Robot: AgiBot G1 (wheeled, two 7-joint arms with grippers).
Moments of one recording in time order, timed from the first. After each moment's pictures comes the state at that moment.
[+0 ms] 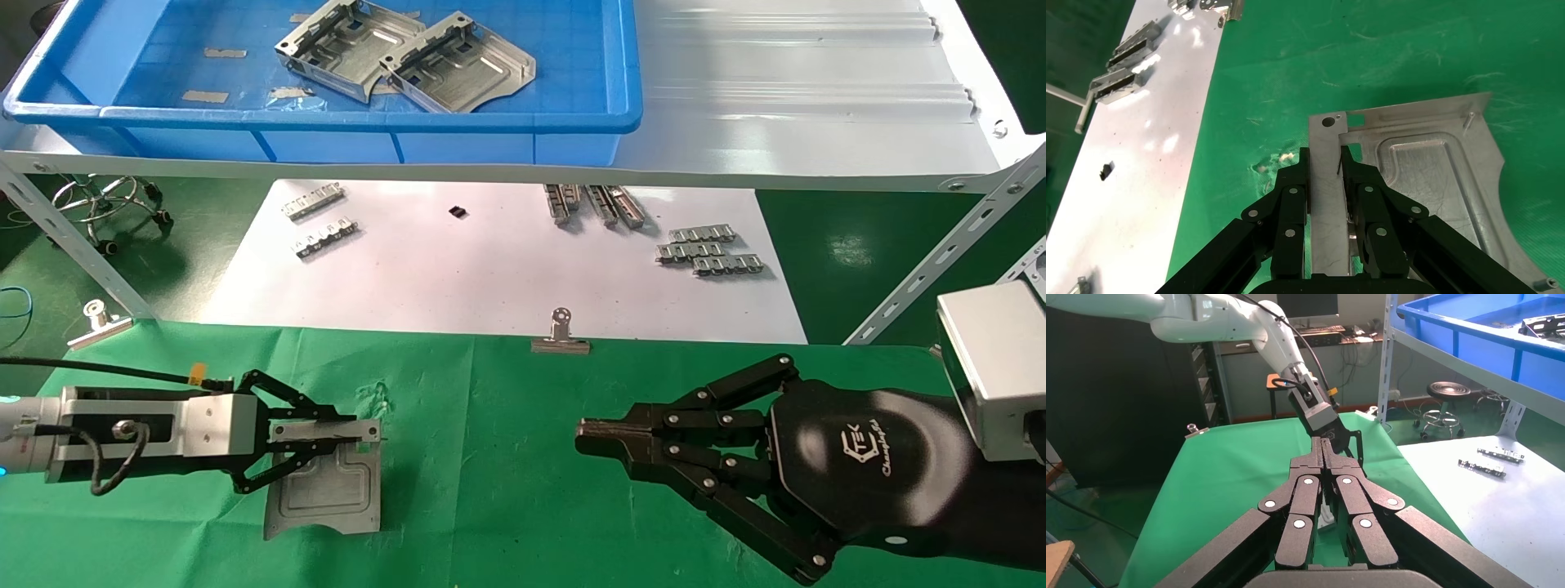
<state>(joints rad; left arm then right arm) -1.49 0.79 0.83 -0.55 1.10 1.37 0.69 1.09 -0.58 -0.35 1.27 -0.68 -1.47 0.15</state>
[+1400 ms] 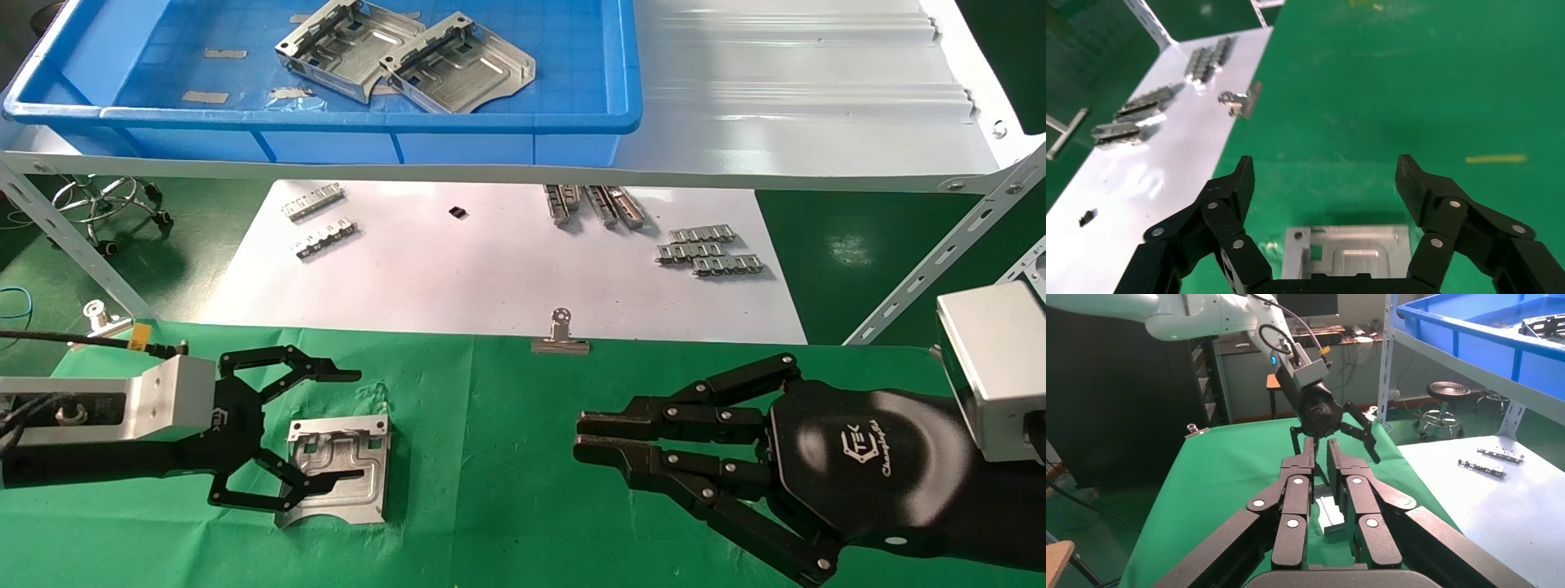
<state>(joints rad) -1.44 0.74 0.72 -0.67 1.00 1.48 0.47 1.09 -0.58 -0.35 1.27 -0.68 -1.47 0.15</state>
